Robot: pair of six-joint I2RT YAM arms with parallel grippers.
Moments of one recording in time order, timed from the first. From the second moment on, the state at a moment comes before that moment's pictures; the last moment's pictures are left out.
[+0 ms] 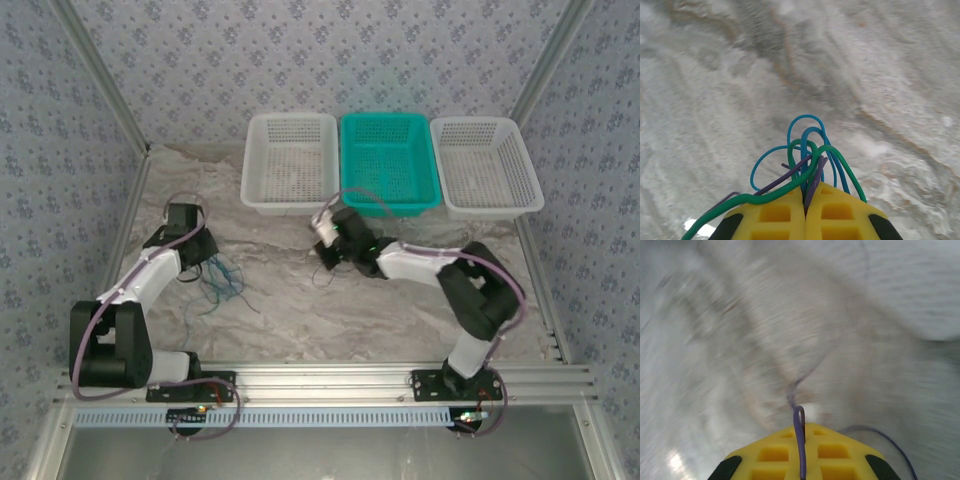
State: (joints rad) left arm -0.04 1.33 0.76 -0.44 -0.09 -0.51; right arm 0.69 1.68 0.92 0.11 -0.07 0.01
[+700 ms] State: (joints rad) left arm -0.11 1.34 0.71 -0.31 0.16 -0.52; right arm 0.59 1.44 1.29 0.02 0.03 0.36
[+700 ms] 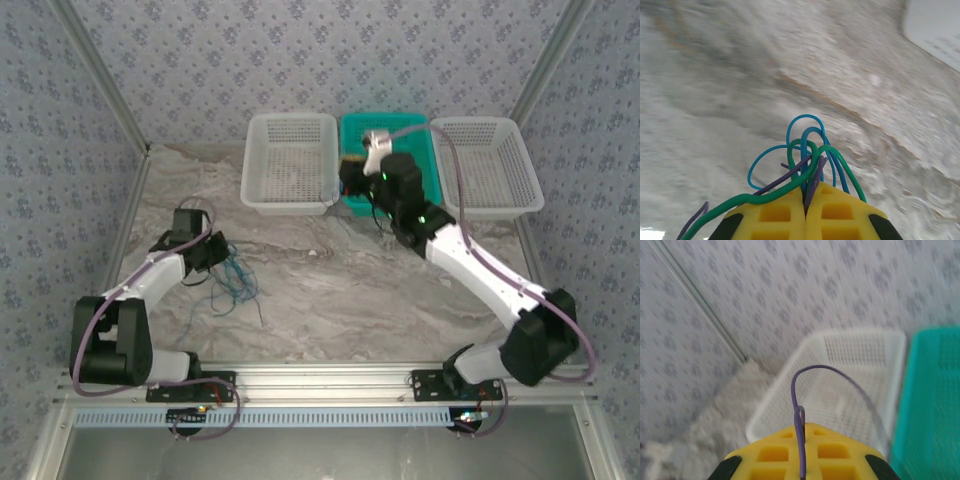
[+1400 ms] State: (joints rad) left arm -0.28 1.15 0.63 -0.29 0.14 -0.59; right arm 0.56 2.44 2.46 -0.54 0.05 0.29
